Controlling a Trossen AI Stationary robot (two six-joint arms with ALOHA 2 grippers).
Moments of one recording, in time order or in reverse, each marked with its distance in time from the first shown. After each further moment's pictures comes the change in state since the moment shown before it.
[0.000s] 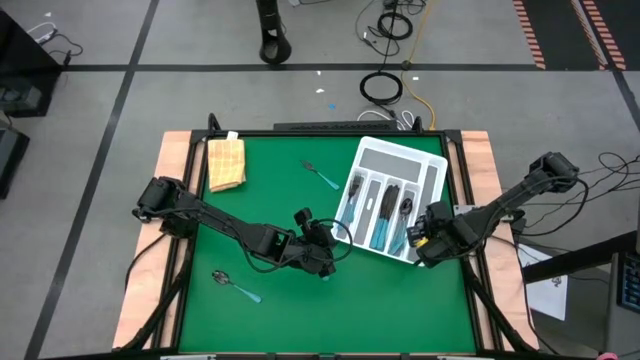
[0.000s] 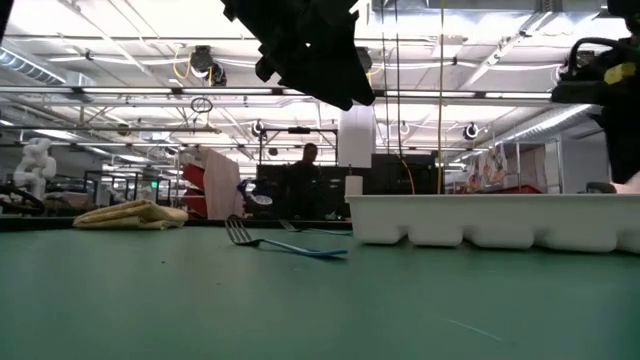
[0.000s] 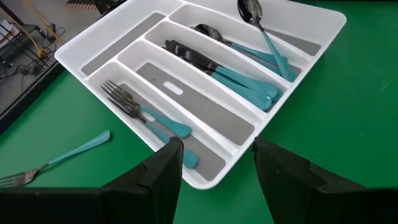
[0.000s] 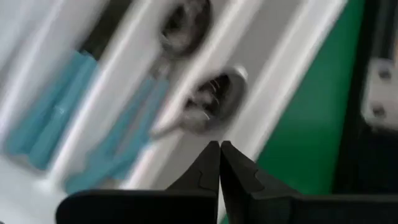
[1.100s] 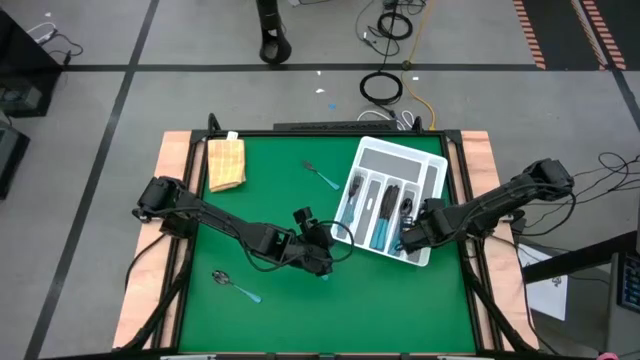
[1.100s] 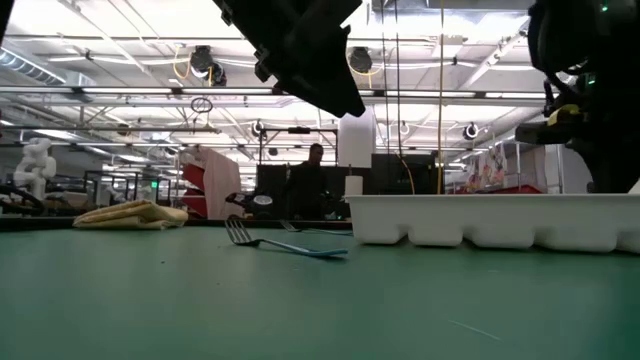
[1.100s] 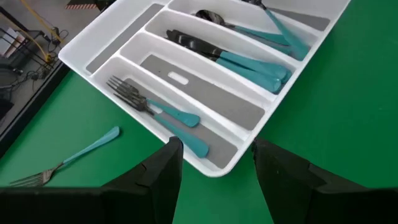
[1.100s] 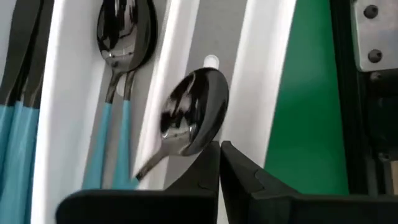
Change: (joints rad) left arm 0.005 0.000 0.000 -0.054 0.007 0.060; right arm -0.222 0.133 0.000 0.077 -0.110 0.109
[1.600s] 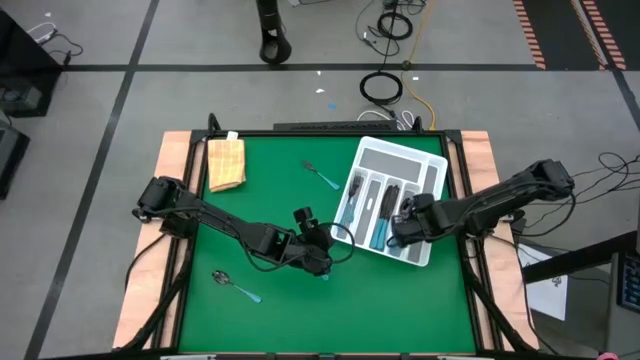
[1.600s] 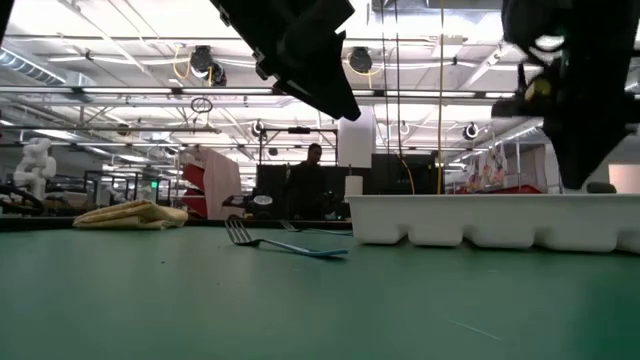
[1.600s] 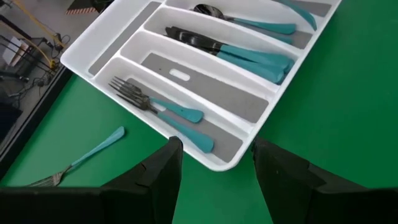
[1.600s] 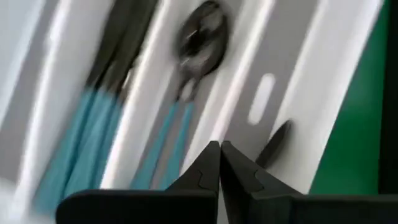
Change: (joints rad) left arm 0.000 0.000 0.000 -0.023 0.000 0.052; right arm -0.050 0.000 0.083 0.035 0.042 -0.241
